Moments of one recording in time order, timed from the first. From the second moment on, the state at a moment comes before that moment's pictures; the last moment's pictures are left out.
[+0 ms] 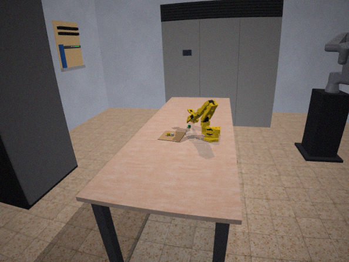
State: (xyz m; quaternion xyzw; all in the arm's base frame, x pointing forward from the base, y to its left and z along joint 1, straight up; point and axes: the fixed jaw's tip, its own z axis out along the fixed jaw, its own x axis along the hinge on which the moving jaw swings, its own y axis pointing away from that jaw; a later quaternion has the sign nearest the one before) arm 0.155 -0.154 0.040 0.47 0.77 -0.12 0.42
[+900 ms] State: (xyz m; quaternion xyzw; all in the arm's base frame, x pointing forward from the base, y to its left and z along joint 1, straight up) arm 0.154 -0.153 0.045 0.45 0.82 -0.11 0.33
